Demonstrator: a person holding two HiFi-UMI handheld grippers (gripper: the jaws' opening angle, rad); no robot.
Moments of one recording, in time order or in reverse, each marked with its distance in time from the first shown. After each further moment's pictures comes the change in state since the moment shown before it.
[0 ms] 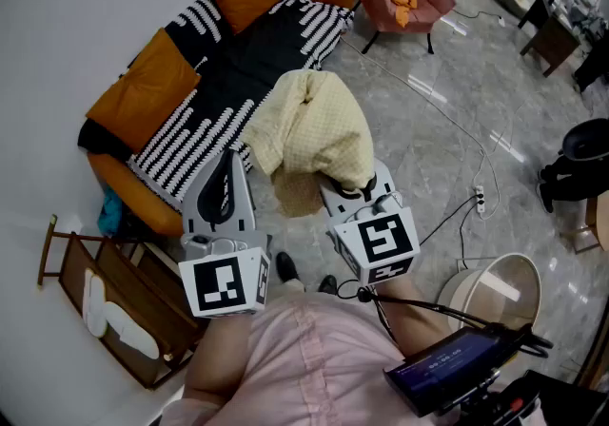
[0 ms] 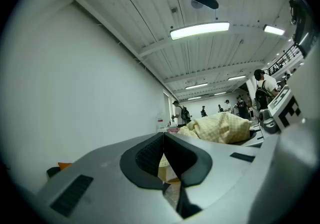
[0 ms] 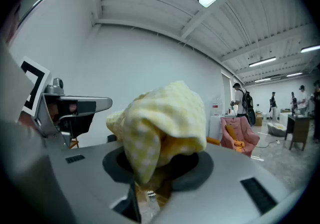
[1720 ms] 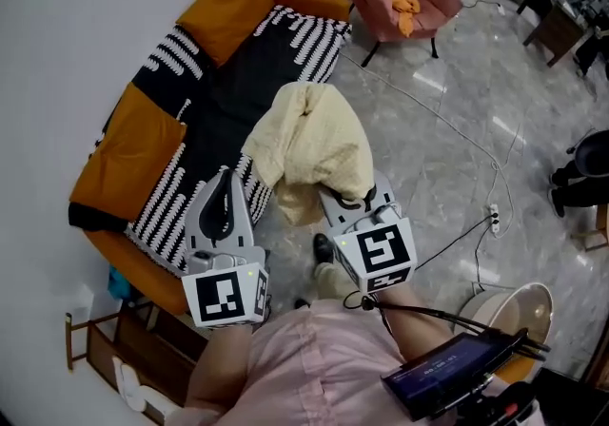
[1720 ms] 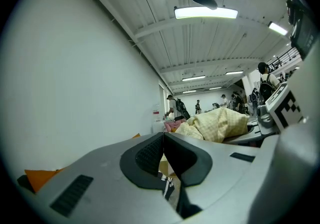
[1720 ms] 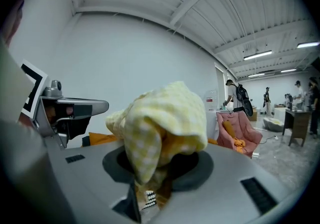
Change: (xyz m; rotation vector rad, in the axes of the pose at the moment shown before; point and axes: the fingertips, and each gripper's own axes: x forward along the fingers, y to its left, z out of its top) left arm 0.281 0.078 -0.073 -0.006 0.083 -0.100; right arm 0.252 -0.141 -0.001 0.048 0.046 -0.085
